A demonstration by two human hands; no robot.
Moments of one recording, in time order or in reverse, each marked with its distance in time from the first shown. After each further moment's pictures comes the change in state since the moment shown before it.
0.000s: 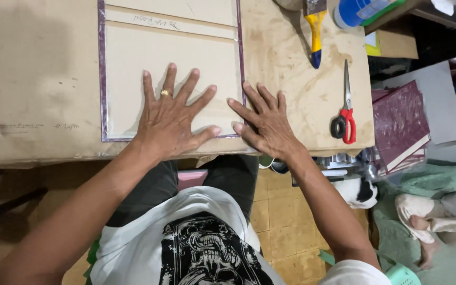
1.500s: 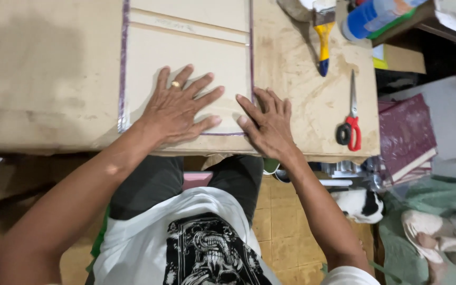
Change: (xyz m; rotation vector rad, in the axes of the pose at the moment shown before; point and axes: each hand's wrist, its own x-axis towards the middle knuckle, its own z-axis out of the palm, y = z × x) left_hand 0.010 -0.011 -0.063 -0.119 -0.364 0.014; right_hand 0.008 -0.018 0.002 -0.023 0.029 0.206
